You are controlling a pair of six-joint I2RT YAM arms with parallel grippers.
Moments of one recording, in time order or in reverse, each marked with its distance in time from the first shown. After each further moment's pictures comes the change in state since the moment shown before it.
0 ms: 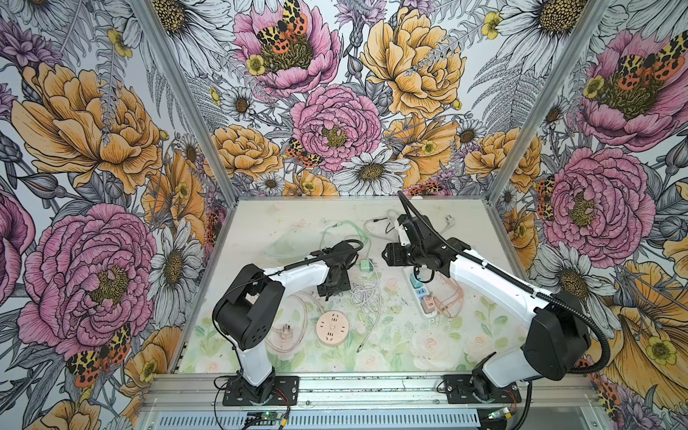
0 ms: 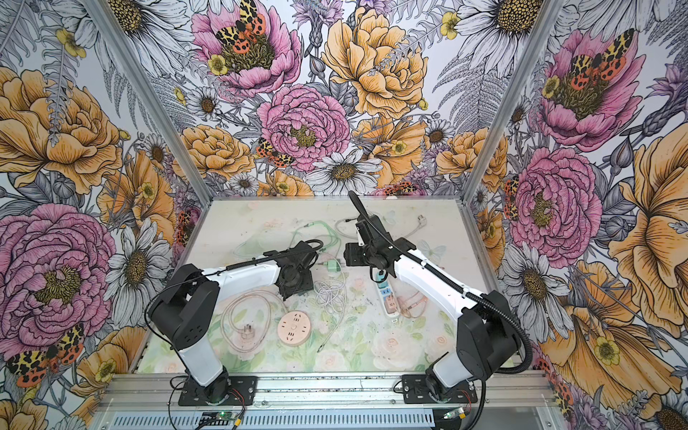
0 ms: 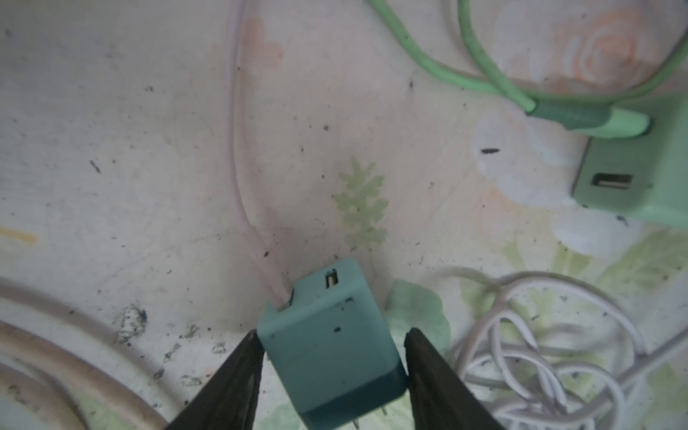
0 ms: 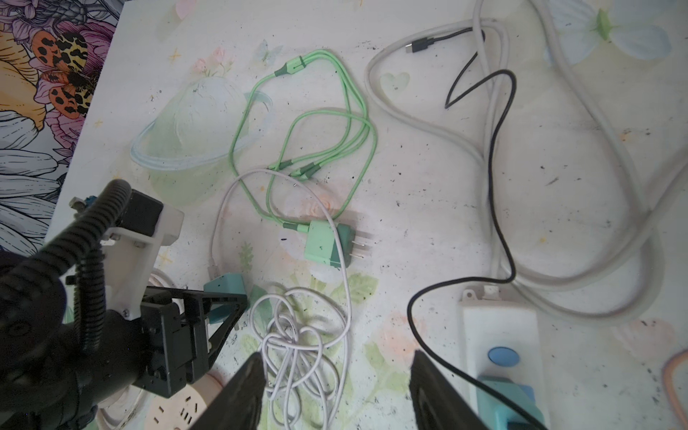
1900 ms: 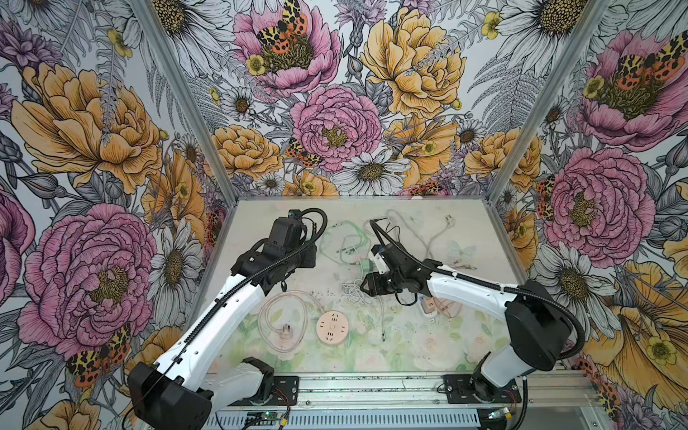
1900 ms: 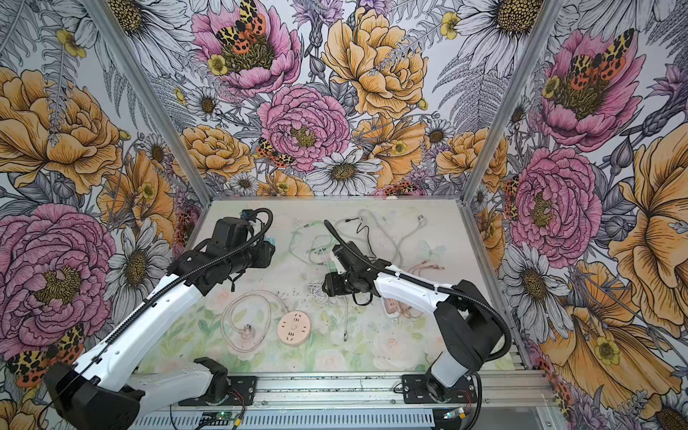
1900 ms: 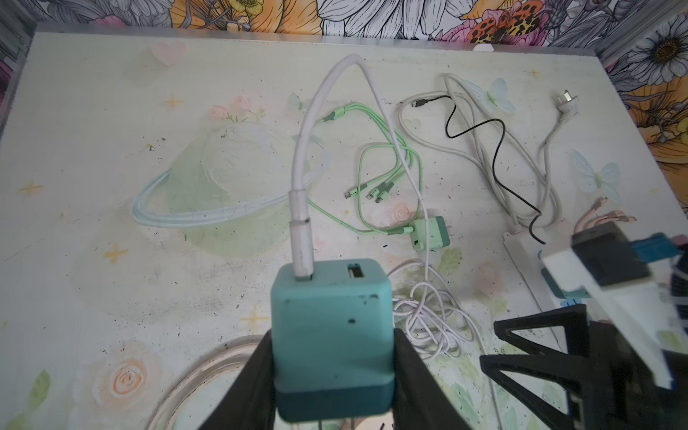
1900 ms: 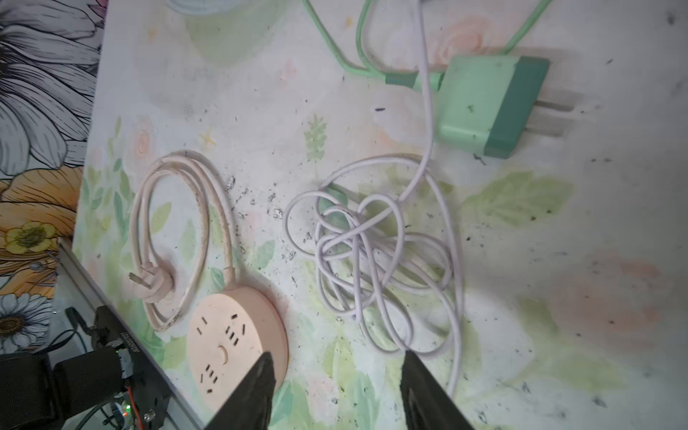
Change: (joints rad) left arm 0.205 -0.621 0.048 -0.105 0.029 0.516; right arm 0.185 0.131 -0.163 0.165 -0.152 0.100
